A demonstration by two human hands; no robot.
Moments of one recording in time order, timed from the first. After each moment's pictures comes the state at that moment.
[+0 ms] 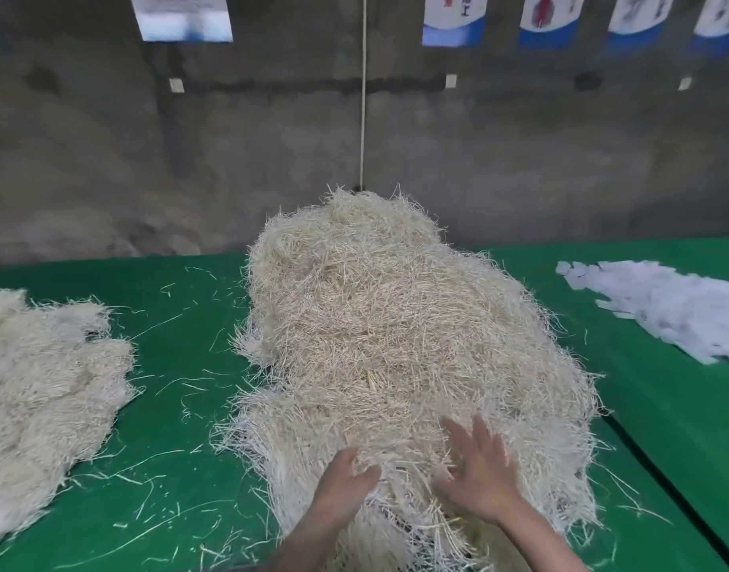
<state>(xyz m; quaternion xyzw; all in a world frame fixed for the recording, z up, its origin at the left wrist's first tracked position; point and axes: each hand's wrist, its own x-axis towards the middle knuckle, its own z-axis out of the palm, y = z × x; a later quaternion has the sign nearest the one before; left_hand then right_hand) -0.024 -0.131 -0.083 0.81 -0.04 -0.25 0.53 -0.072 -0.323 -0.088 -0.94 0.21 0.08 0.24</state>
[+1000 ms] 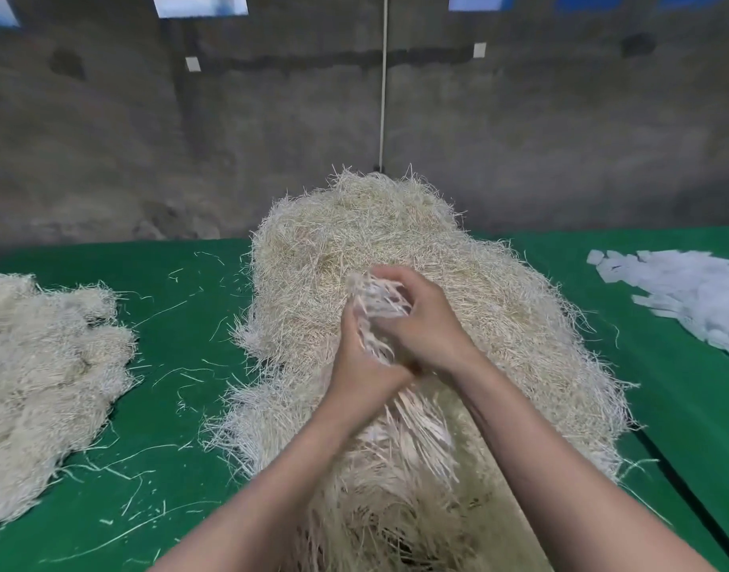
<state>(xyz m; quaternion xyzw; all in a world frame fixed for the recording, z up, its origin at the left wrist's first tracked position) 0.038 -0.200 0.025 0.68 -0.18 -0.06 0.71 0.018 -0.300 0.088 -0.79 -0.02 -0.11 0.60</state>
